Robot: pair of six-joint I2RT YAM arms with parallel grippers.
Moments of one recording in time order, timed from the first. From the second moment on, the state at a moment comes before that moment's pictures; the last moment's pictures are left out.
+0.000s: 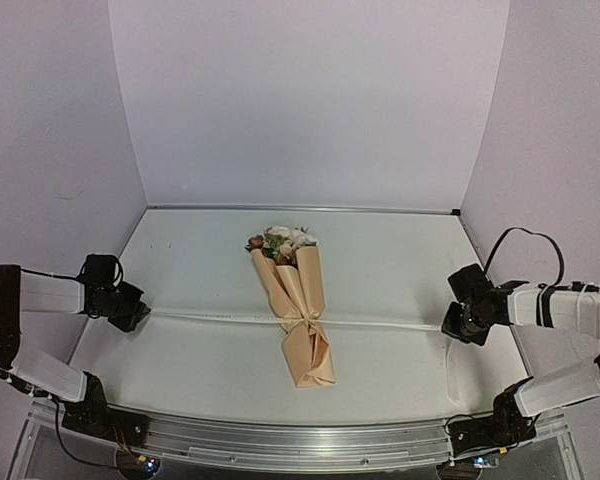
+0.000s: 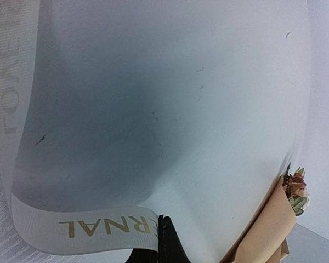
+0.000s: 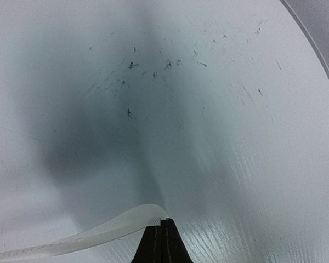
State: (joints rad) left arm 0.03 1.33 0.46 -0.06 0.22 -1.17; right arm 0.35 1.26 0.55 -0.48 0.33 0.80
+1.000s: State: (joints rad) left arm 0.14 1.36 0.50 -0.13 0.32 -0.99; right arm 0.21 1.25 0.51 -0.59 0.04 0.67
